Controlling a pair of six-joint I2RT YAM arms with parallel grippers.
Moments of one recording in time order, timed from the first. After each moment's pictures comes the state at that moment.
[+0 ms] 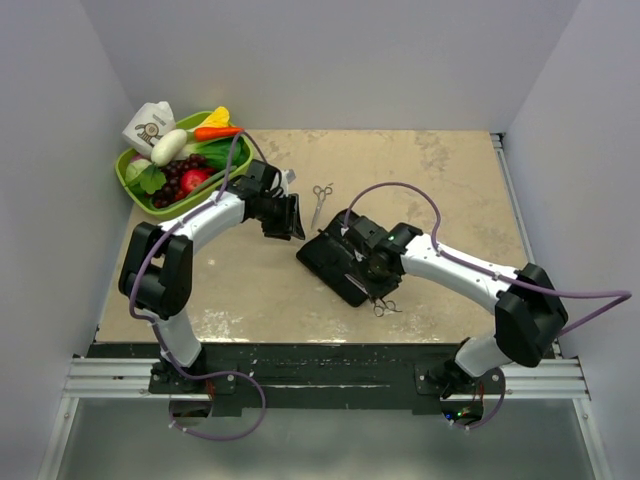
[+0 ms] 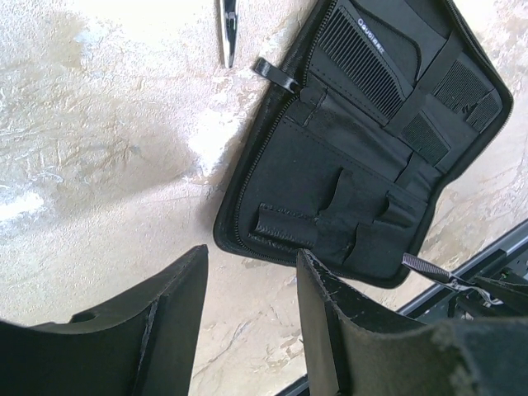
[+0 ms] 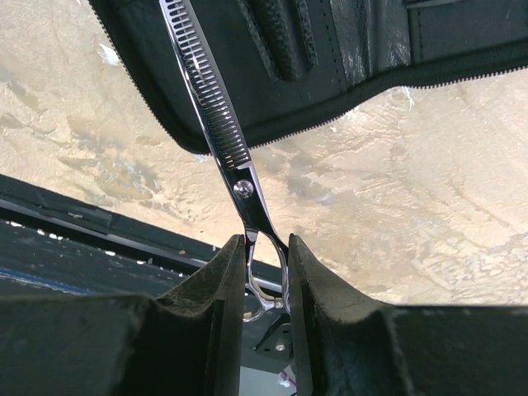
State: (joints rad) left arm -0.39 1.79 1.28 -0.53 0.36 -0.39; right arm 0.79 1.50 1.08 -0.95 0.08 0.33
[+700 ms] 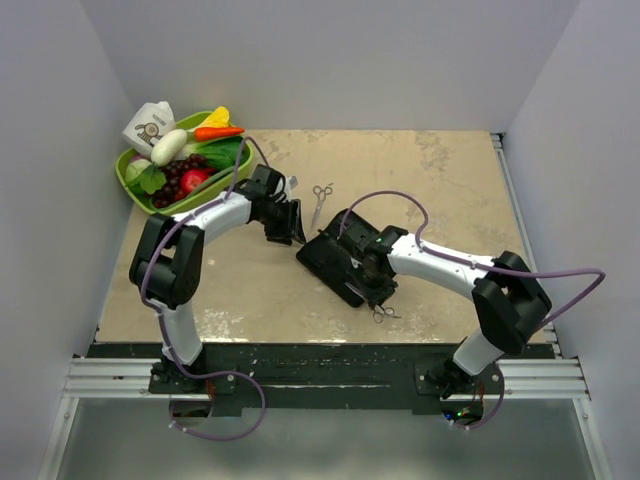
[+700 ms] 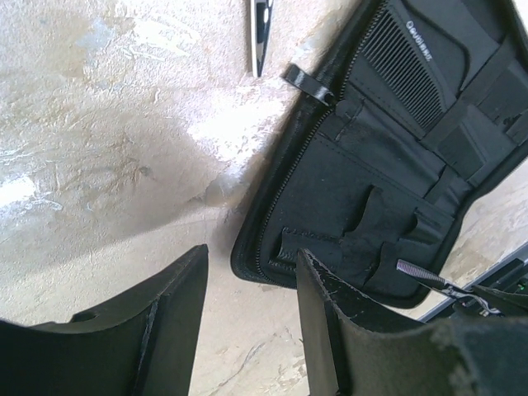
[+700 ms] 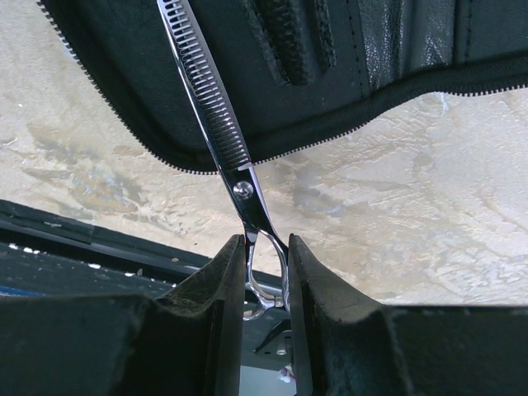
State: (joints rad) left arm -0.39 1.87 1.28 -0.49 0.36 -0.39; right arm 0.80 1.59 1.05 -0.93 0.06 0.34
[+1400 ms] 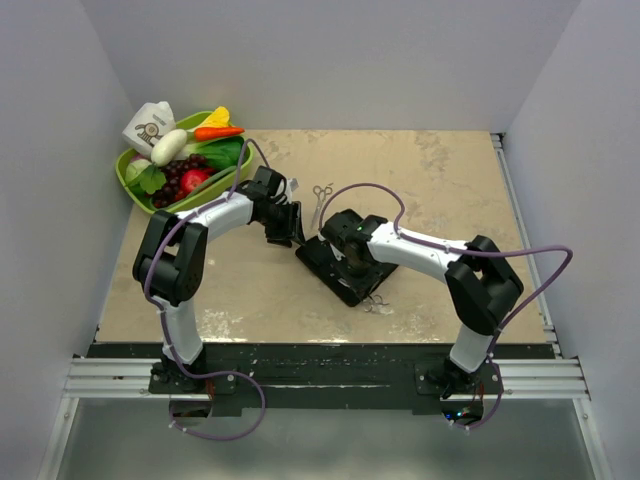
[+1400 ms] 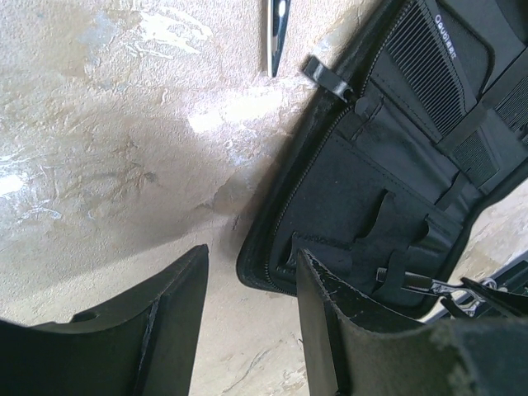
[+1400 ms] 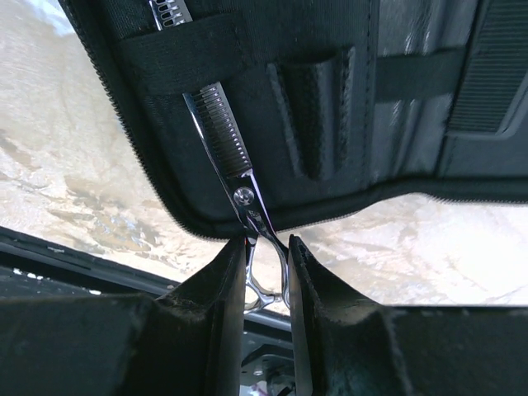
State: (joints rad) left arm -0.39 1.91 1.29 -0.49 0.36 -0.39; right arm 0.81 1.76 1.21 -0.93 0.06 0.21
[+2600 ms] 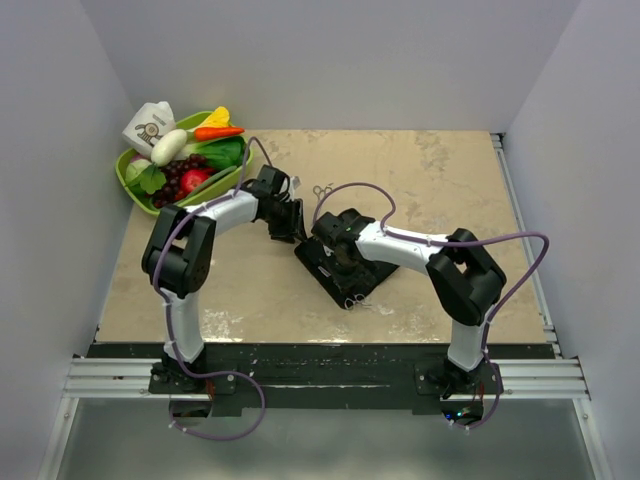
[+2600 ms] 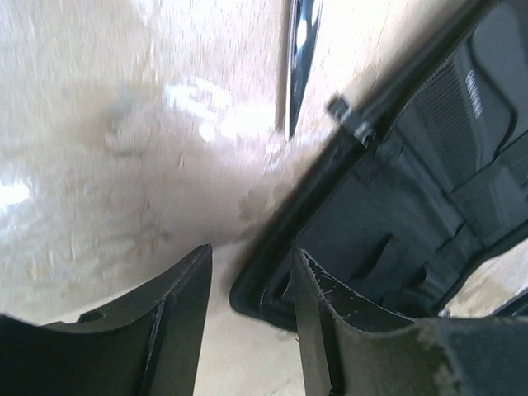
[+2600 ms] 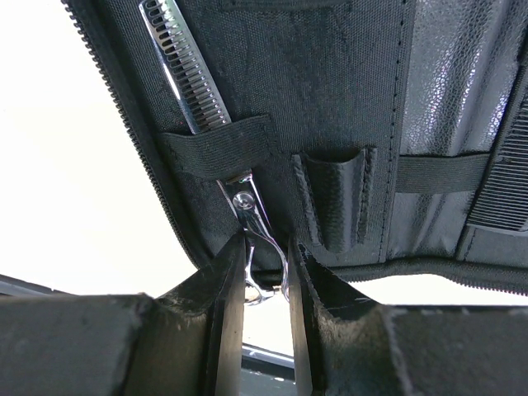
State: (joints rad) left arm -0.39 1.98 1.32 -0.45 0.33 -0.39; right arm 0.82 1.87 1.26 -0.80 0.03 0.32
